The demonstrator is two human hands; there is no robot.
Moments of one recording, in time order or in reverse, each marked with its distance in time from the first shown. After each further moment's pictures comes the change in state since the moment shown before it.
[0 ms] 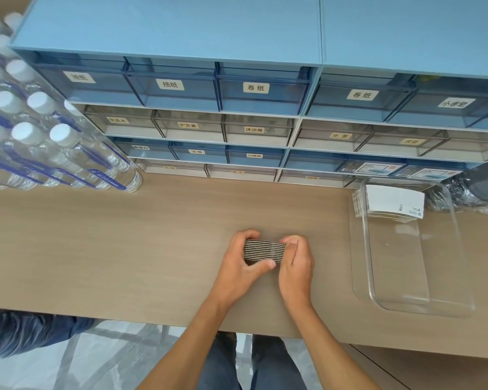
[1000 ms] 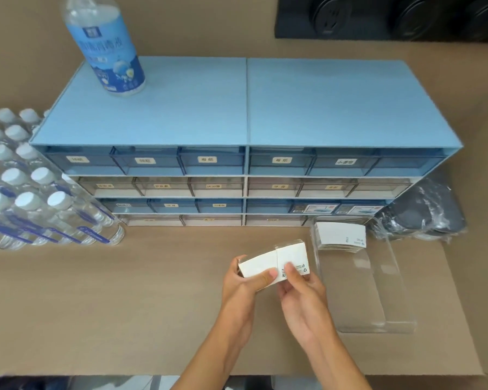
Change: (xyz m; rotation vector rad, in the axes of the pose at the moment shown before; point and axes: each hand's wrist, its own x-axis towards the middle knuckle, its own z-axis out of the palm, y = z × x) left_hand -0.011 0.111 0.053 -0.771 0.064 -0.219; right_hand 0.012 -0.076 -0.107 1.212 -0.258 0.430
